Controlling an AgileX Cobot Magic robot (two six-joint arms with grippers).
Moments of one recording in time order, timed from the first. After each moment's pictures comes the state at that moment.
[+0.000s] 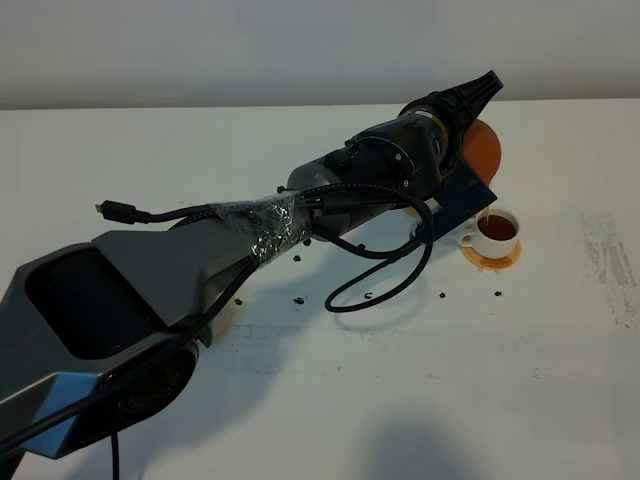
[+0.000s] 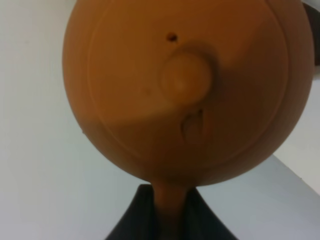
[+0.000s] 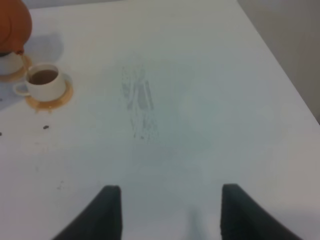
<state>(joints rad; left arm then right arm) -0.82 2.45 -2.10 0.93 0.40 1.18 -0.11 -0.01 -0.52 0.03 1.11 -0.04</state>
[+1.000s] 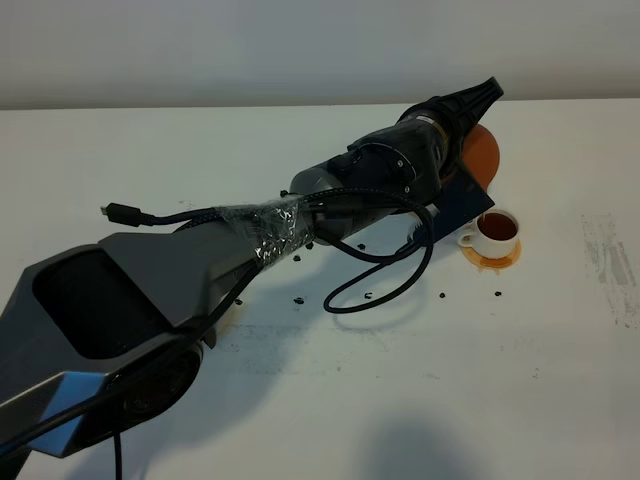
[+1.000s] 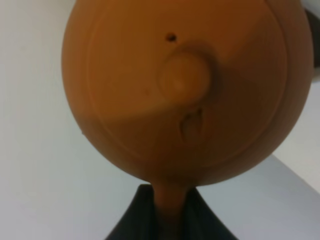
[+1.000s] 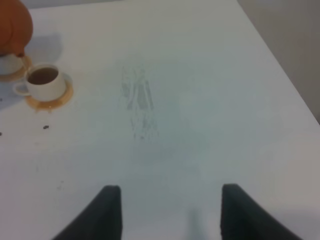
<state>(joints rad) -0.82 2.47 -2.10 0.95 0.39 1.18 -0.11 -0.01 -0.52 0.03 1.11 -0.04</state>
